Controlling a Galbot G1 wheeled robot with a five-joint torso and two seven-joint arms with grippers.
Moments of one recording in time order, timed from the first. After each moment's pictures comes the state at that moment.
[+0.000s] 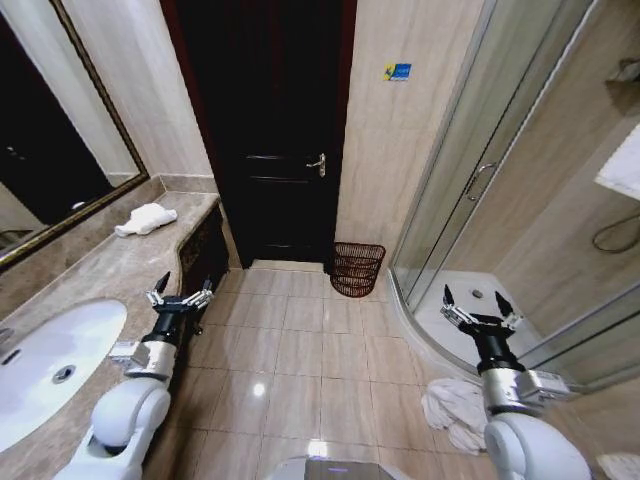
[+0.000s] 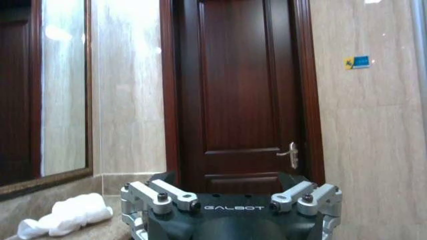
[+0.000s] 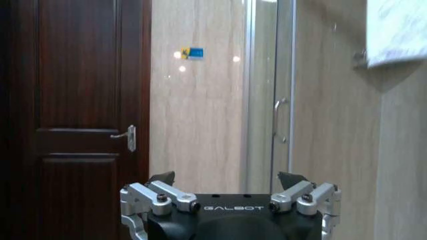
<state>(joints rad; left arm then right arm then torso) 1.54 -1.18 -0.79 -2.17 -0.39 -0.01 -0.06 -1.59 1.48 0.77 2.32 0.20 -0.17 0.02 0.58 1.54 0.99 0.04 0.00</state>
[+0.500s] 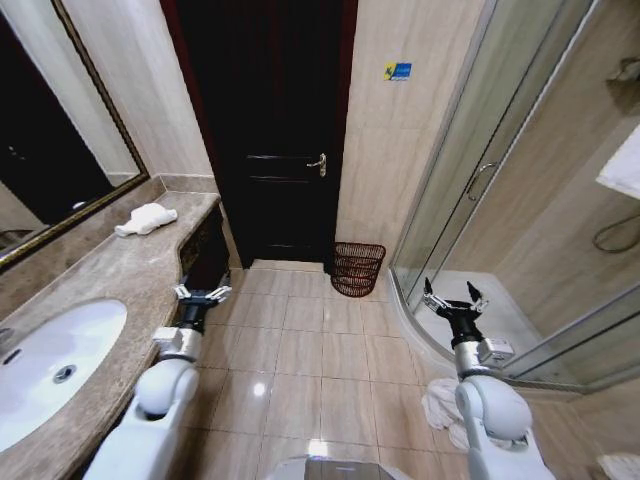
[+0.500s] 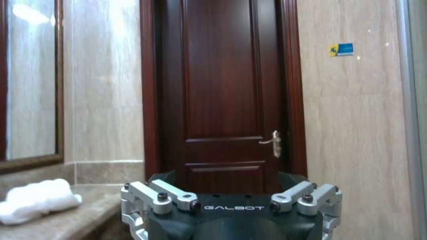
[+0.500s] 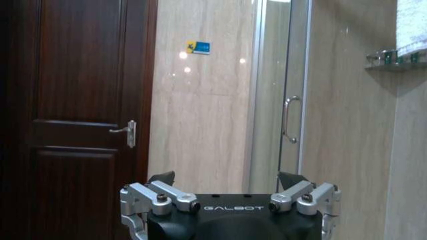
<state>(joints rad) 1.37 -1.20 -0.55 -1.98 -0.30 -0.06 -0.14 -1.44 1.44 0.74 2.17 0.14 -0.15 0.01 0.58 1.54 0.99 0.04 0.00</state>
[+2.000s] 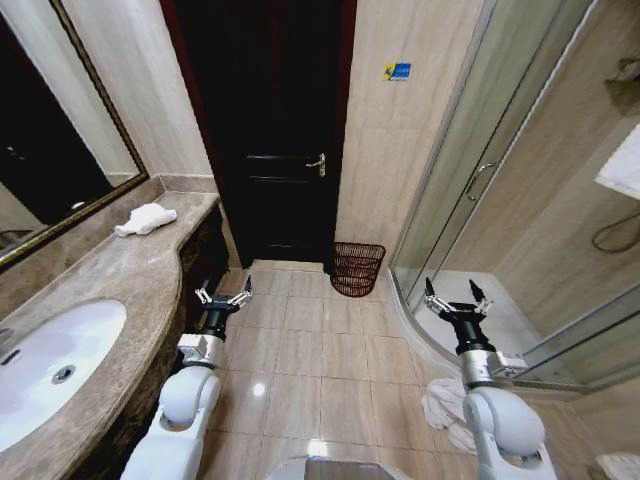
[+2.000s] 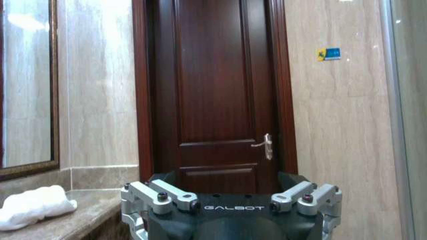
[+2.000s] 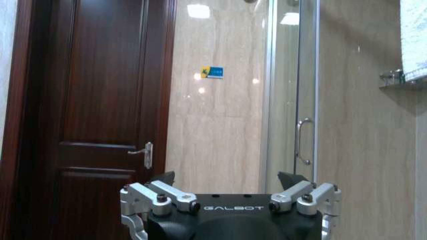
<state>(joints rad) 1.46 -1.35 -0.62 -2.10 -0.16 -0.03 -0.03 -1.51 1.44 0.77 2.23 0.18 -0.05 -0.05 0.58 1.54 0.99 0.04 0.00</state>
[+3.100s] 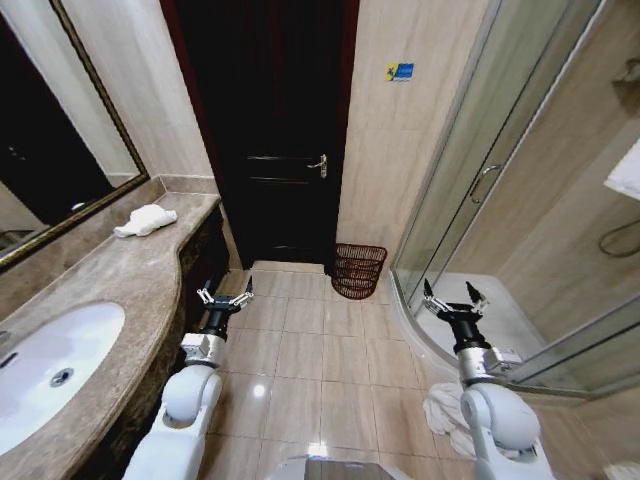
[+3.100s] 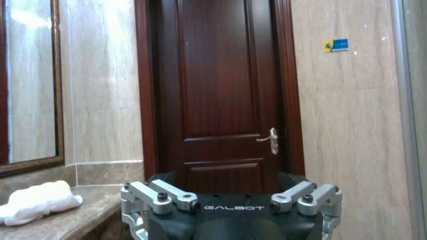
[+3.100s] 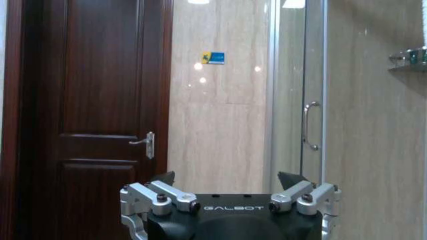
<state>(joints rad) 1.45 -1.35 -0.62 -2.07 -0.15 -0.03 -0.02 -1.49 1.44 0.76 2.18 0.19 -0.08 -0.05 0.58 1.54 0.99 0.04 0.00</state>
